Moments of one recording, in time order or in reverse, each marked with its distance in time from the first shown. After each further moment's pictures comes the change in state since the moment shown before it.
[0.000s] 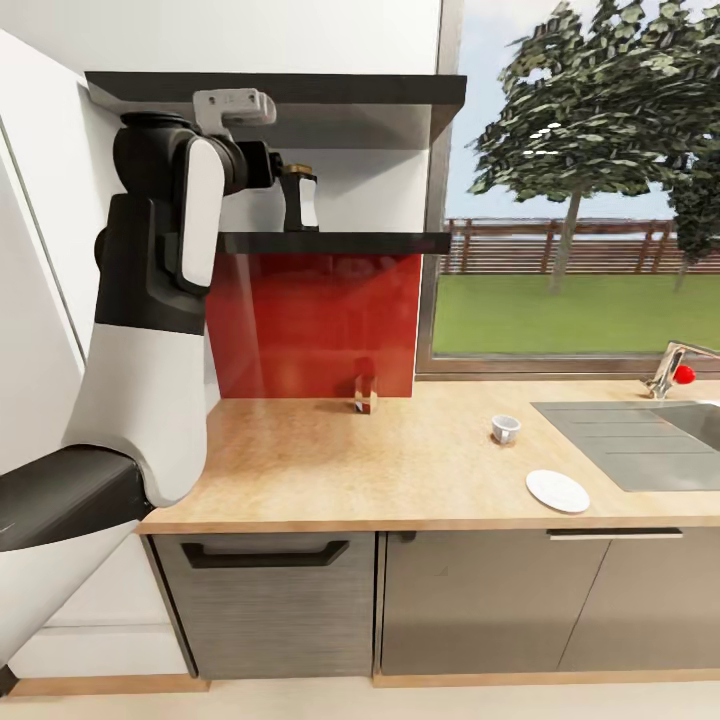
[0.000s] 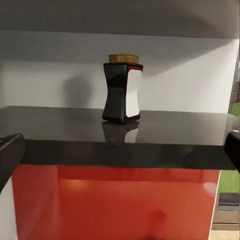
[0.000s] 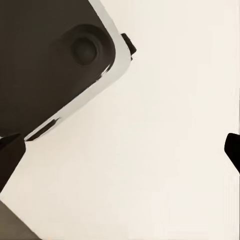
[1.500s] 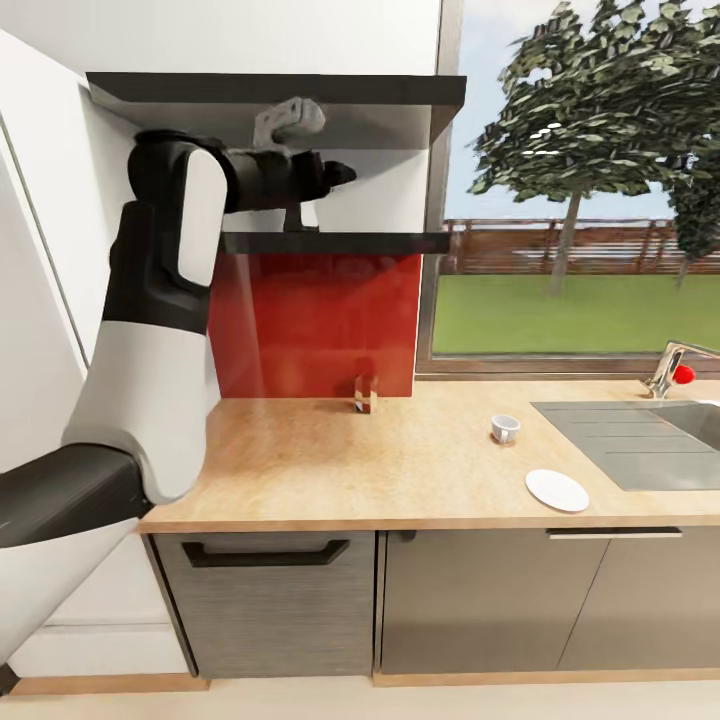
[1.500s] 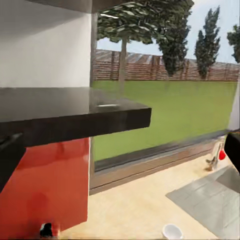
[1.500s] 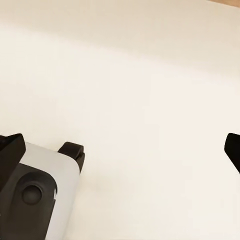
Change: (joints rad) left arm -0.003 0.004 0.030 0.088 0.172 0.011 -0.442; right arm -0.145 -0.067 -0.076 -0.202 -0.642 0.243 0.223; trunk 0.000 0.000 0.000
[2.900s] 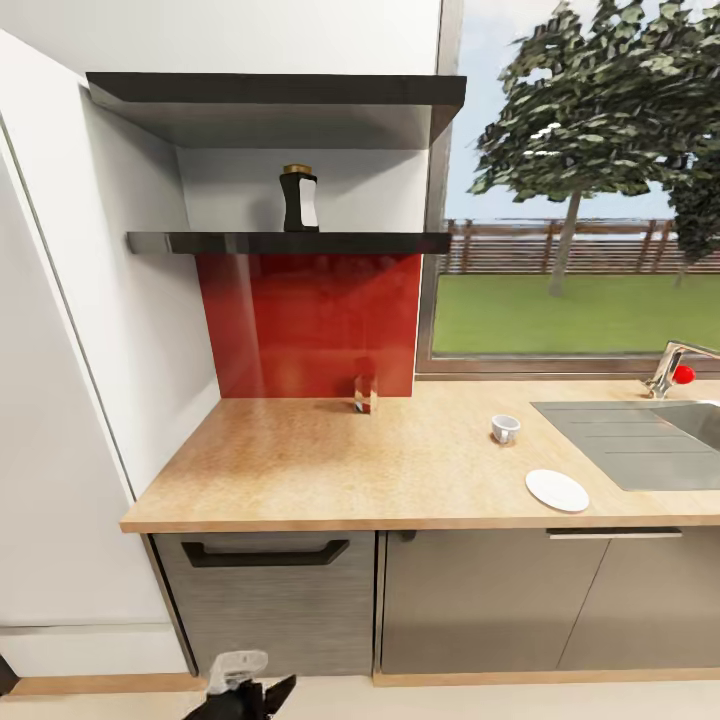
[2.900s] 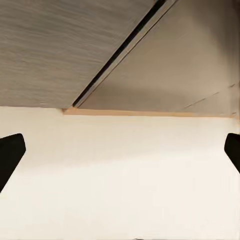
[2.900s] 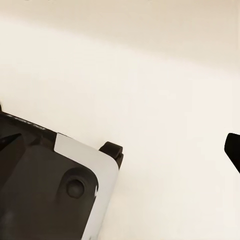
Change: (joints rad) left arm 1.556 0.095 0.209 -0.031 -0.189 -0.533 -0.363; right arm 0.000 -0.005 -0.009 -0.015 -0.003 0.004 0.205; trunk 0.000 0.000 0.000
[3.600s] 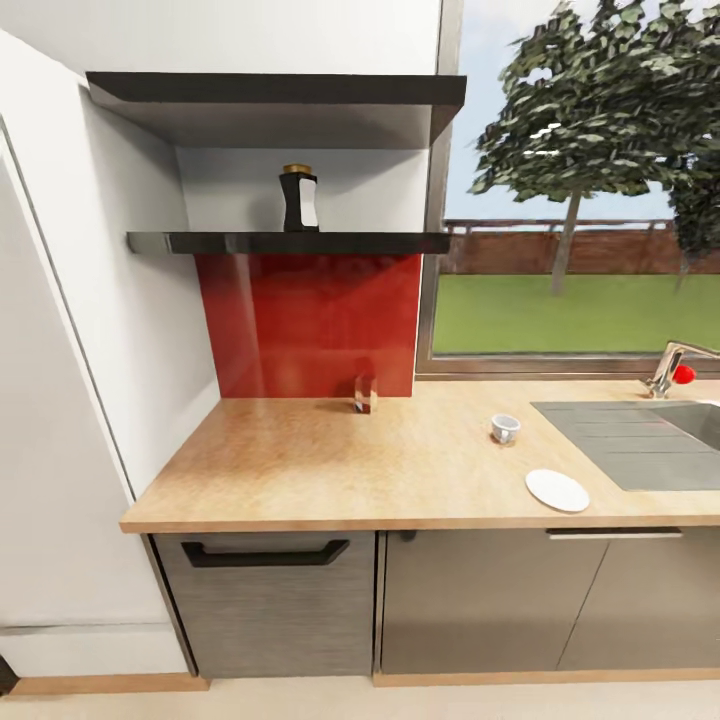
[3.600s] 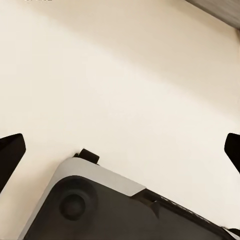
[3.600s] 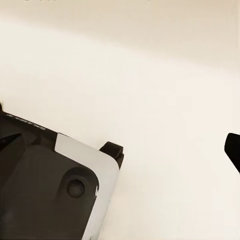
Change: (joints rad) left arm -0.001 -0.014 0.246 0.914 0.002 -0.771 0.528; right arm 0.000 0.001 0.000 0.000 0.000 0.001 0.002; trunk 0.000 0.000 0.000
